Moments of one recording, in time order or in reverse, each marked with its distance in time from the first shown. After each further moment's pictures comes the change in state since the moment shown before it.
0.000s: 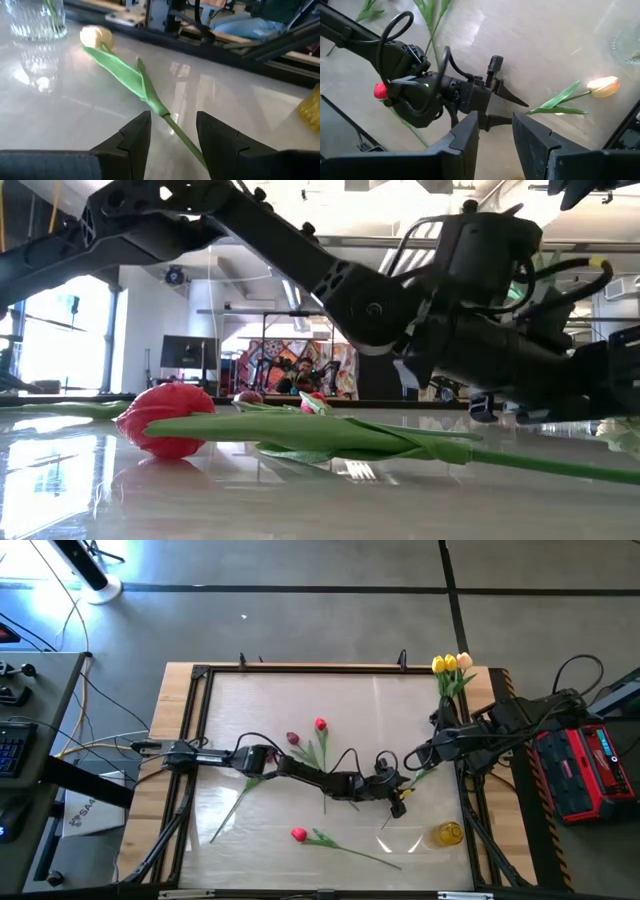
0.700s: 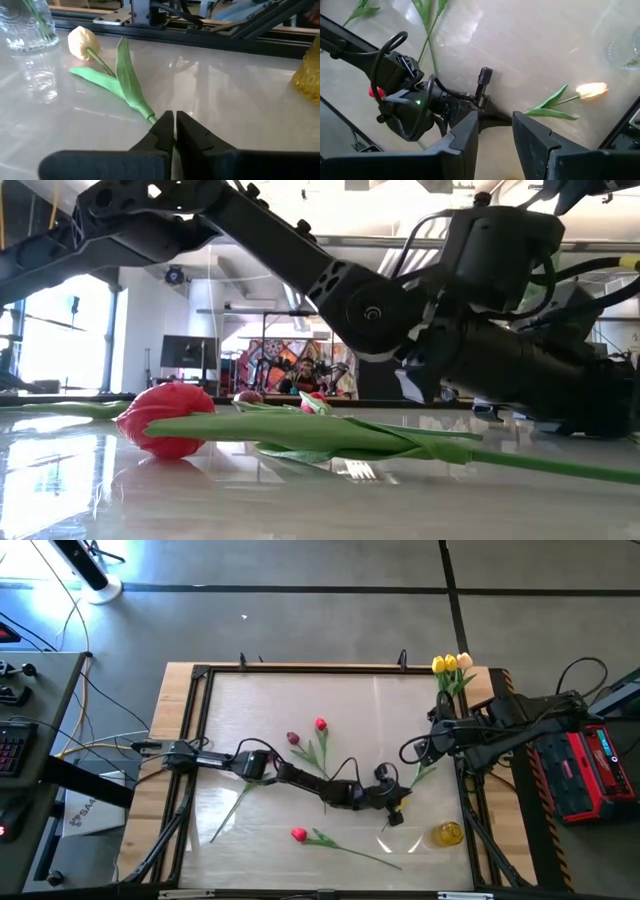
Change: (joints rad) left arm -0.039 0.043 0.004 -0.031 -0.069 0.116; right arm -0.074 0.000 0.000 0.002 -0.044 -0.091
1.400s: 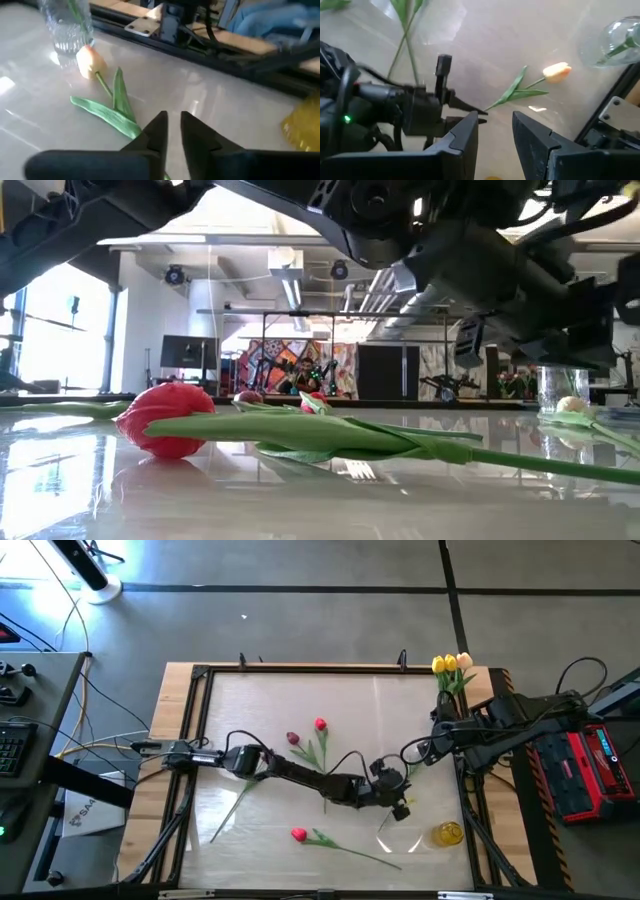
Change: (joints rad) left arm -0.002 -0.169 0.055 -0.311 -0.081 -0.202; right arm 0.000 -0.001 0.000 -0.089 0.019 -0.004
